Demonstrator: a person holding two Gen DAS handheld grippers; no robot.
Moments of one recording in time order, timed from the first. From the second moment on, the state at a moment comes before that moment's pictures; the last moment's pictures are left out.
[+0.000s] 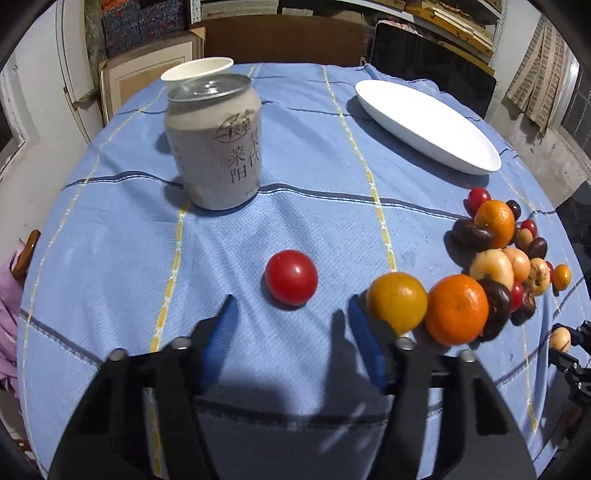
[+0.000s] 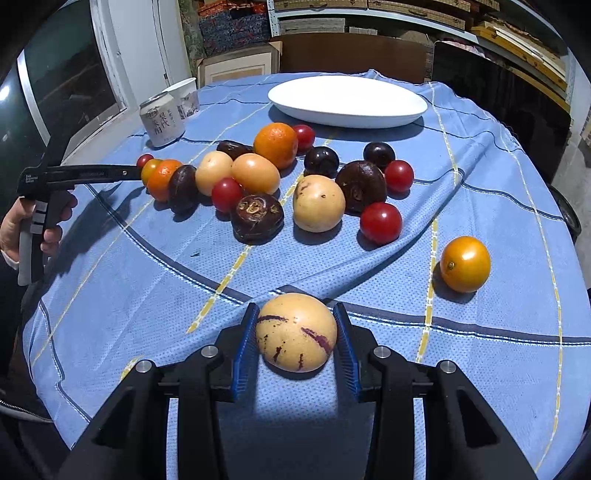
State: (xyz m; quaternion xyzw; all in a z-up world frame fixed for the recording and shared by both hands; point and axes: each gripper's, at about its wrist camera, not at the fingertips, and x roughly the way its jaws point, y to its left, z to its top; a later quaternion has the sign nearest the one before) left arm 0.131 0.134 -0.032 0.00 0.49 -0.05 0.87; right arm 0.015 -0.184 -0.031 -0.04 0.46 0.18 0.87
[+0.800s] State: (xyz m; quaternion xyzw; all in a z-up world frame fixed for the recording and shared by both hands) left arm 0.138 0.058 0.055 0.03 0.41 -0.13 0.90; right arm 0.071 -0.204 0.039 -0.02 0.41 0.21 0.89
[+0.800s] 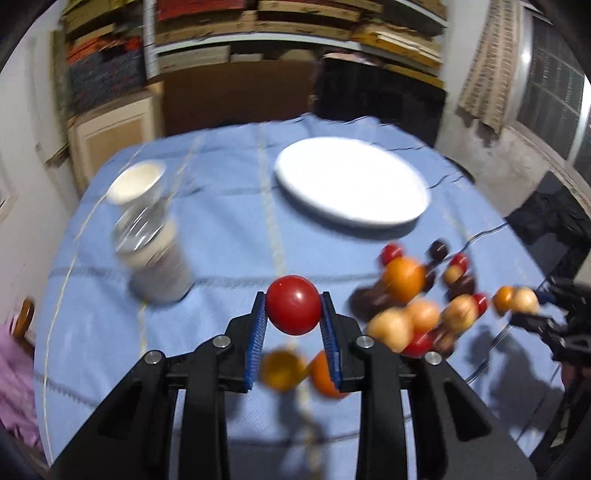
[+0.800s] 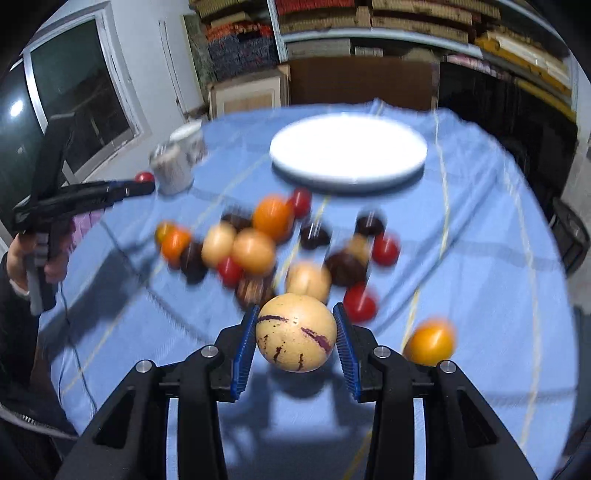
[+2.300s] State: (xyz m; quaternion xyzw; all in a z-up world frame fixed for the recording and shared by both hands) left arm 0.095 0.045 0.000 0.02 0.44 -0.08 0.89; right arm 0.062 -0.288 -0.013 0.05 0.43 0.09 0.90
